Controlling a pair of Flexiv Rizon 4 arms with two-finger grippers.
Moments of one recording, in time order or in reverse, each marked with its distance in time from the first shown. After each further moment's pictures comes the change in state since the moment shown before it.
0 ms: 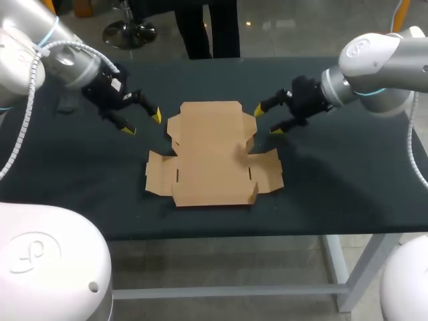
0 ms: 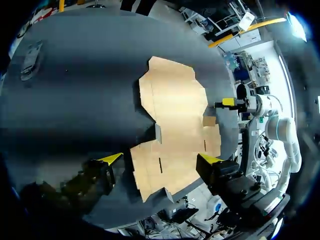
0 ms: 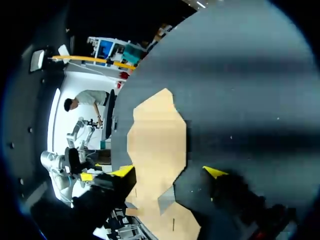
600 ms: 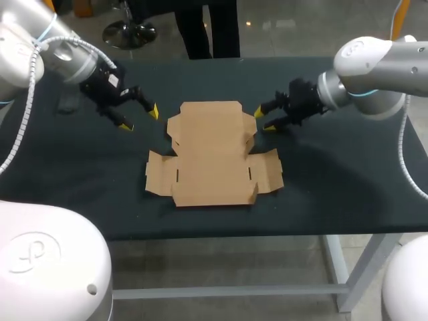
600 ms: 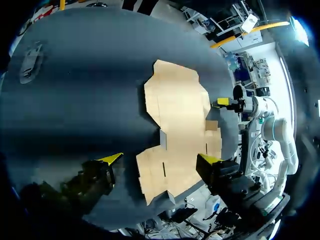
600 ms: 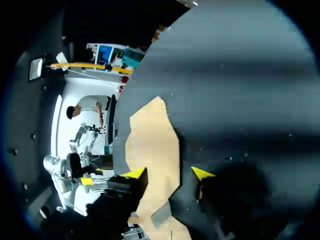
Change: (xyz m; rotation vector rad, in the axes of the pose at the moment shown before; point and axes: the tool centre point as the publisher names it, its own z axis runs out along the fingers) left arm -0.010 -0.015 -0.001 -0.014 0.002 -0.013; right arm -0.012 0.019 0.020 -0.019 0.038 0.036
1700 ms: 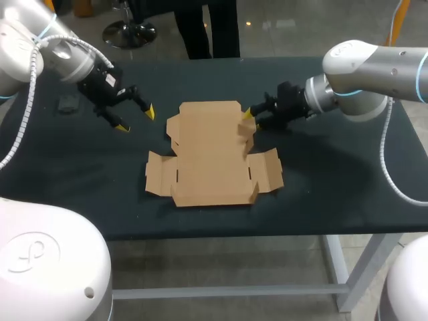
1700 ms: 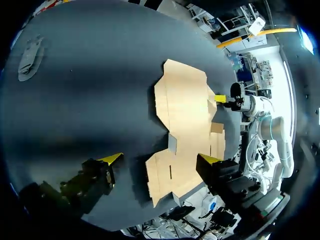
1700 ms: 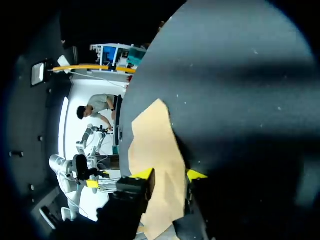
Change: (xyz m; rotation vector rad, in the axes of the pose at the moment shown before) left arm -0.021 -0.009 0.006 -0.042 0.004 -0.041; right arm 0.007 0.017 0.043 0.018 0.089 0.015
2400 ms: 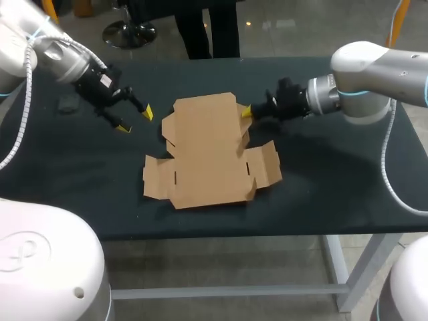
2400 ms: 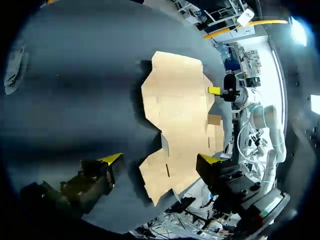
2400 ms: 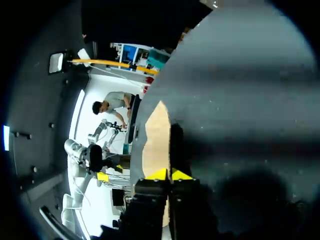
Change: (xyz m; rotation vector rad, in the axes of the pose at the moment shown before) left arm -0.001 -0.004 0.001 -0.054 0.110 0.109; right arm 0.031 -0.001 -0.008 -0.047 0.125 -0.129
